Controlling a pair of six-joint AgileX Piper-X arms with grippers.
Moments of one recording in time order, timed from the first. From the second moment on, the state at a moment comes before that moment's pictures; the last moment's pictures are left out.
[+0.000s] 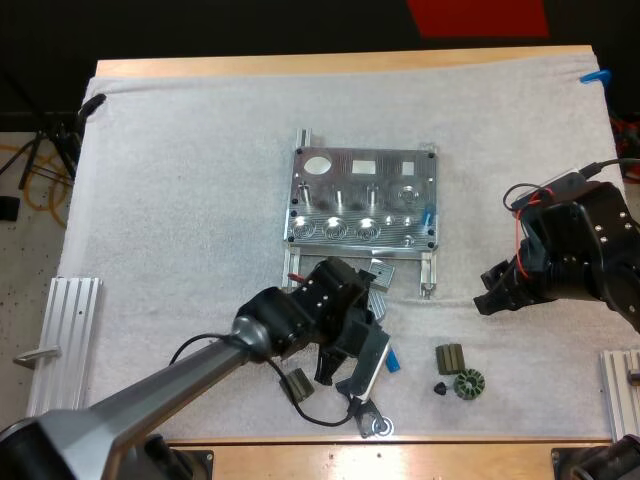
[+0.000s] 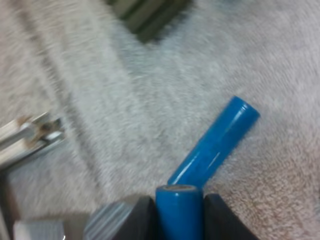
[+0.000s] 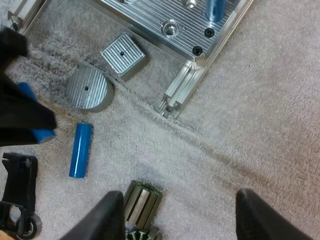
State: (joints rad) left arm -0.83 1.38 -0.79 0.57 0.26 -0.62; right arm 0.50 1.09 -1.23 1.33 -0.08 -1.89
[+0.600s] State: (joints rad) left arm -0.76 1.06 -0.79 0.62 0.10 -1.54; right arm 0.50 1.09 -1.23 1.28 -0.08 -1.89
